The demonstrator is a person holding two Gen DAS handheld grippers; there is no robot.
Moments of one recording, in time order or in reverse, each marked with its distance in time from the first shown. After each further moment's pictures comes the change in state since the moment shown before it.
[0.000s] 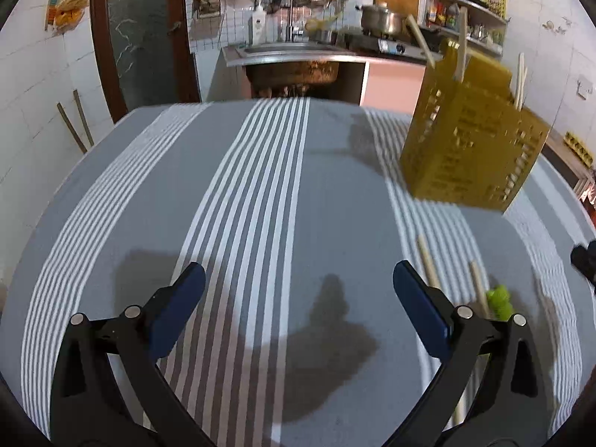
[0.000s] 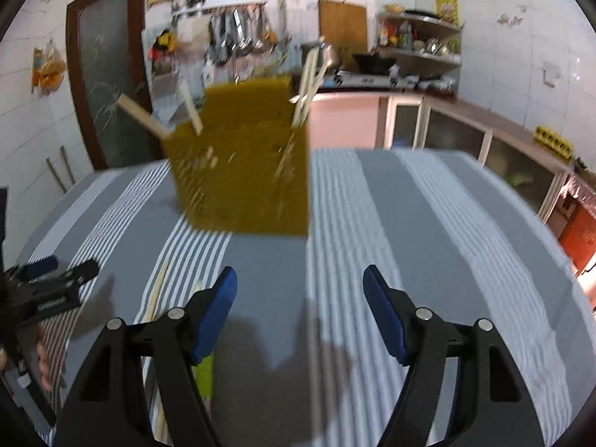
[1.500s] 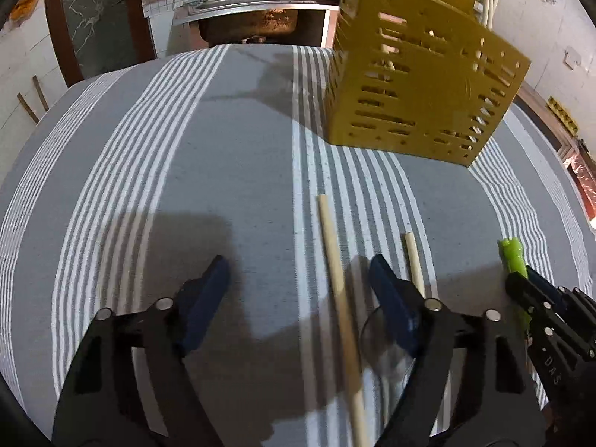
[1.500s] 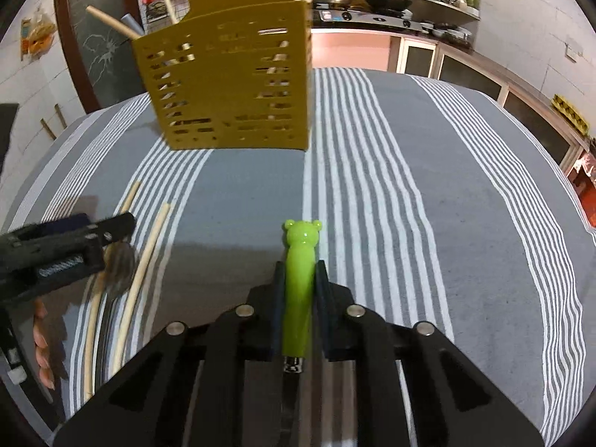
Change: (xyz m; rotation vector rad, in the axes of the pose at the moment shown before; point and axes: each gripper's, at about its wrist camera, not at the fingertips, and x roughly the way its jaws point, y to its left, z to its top) left arm 0.033 -0.080 -0.005 0.059 0.180 -0.087; right arm 0.051 -0.007 -0.016 -0.001 0.232 0.008
